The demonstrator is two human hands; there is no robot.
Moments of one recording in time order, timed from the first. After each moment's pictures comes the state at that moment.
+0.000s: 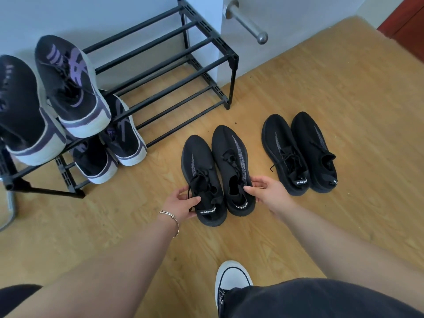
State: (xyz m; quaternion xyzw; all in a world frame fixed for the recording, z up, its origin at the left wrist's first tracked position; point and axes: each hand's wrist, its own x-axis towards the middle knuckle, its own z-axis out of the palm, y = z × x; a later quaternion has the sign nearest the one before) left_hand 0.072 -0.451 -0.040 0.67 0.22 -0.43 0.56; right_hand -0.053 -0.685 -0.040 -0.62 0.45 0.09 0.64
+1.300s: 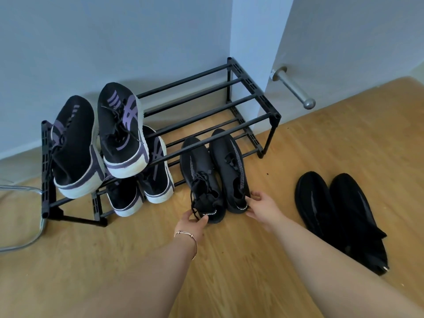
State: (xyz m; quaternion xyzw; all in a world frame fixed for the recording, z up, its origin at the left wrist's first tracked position) left_hand 0.138 -0.475 -0.057 0.75 0.29 -0.31 0.50; right_hand 0.106 -0.685 -0.058 -0.59 0.44 0.14 0.66
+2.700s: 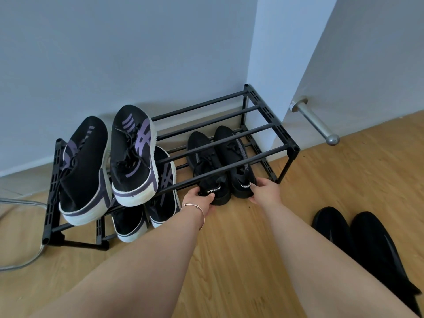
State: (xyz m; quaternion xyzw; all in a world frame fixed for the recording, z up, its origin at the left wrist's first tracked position) left_hand 0.262 -0.522 -0.035 0.69 0.28 -0.26 0.61; right_hand 0.226 -0.701 -0.036 -0.67 0.44 0.03 0.60
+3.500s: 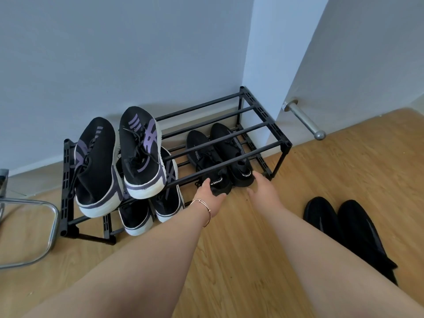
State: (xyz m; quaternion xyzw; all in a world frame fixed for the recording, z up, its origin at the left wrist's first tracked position) left_hand 0.239 -0.521 0.017 0.86 0.05 -0.34 0.39; right_hand 0.182 -0.681 0.013 -0.87 0.27 0.06 0.41
